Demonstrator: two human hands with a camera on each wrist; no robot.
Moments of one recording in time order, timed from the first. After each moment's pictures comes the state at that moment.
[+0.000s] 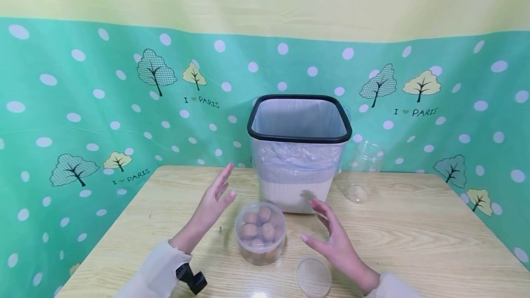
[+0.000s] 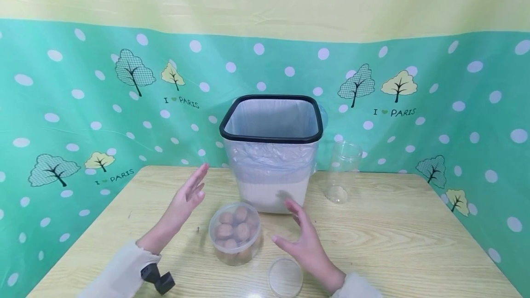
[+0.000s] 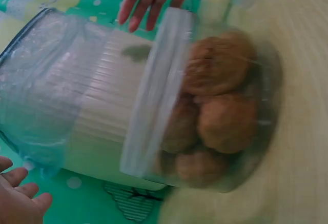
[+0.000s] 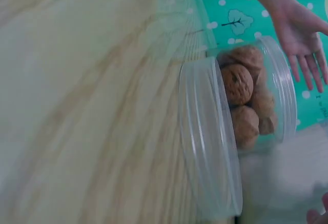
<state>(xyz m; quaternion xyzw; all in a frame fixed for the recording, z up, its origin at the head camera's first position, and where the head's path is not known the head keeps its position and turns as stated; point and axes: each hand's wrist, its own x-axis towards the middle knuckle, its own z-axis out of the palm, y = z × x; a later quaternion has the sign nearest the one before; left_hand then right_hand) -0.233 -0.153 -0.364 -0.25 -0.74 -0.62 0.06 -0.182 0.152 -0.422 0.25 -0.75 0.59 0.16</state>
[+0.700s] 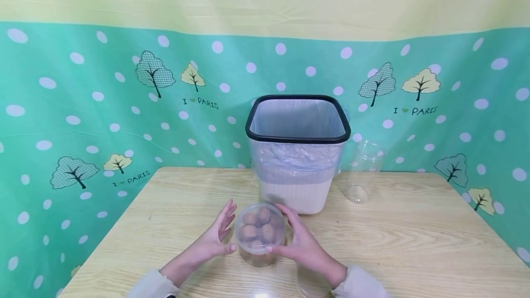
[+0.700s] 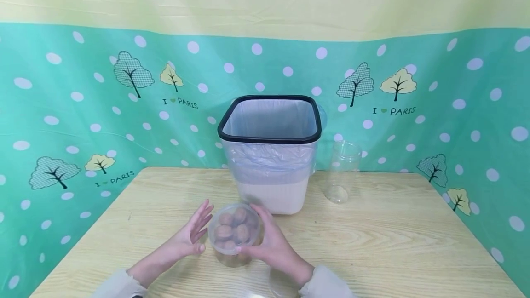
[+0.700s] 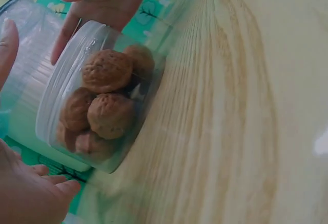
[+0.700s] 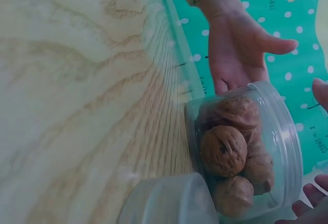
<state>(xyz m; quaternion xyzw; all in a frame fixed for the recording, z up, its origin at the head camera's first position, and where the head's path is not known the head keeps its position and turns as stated) -0.204 -0.173 -0.422 -0.26 -0.71 -0.63 -0.17 -0.187 0.099 -0.417 0.23 -0.78 0.58 -0.03</state>
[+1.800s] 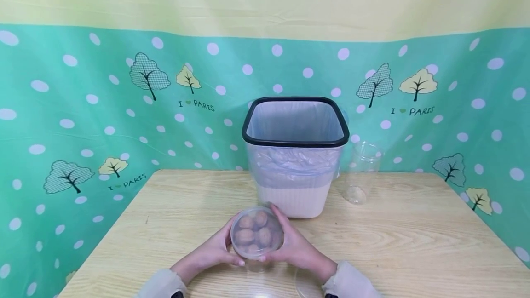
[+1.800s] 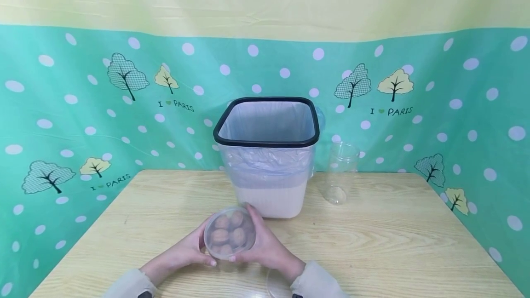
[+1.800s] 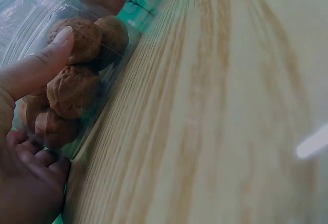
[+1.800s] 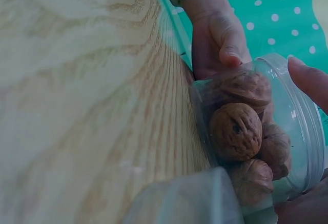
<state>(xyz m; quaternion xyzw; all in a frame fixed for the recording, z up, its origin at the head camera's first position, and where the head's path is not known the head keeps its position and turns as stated) -0.222 -0.161 -0.453 -0.30 -0.69 -0.62 -0.20 -0.203 0.091 -0.427 0.23 -0.77 0.58 -0.10</state>
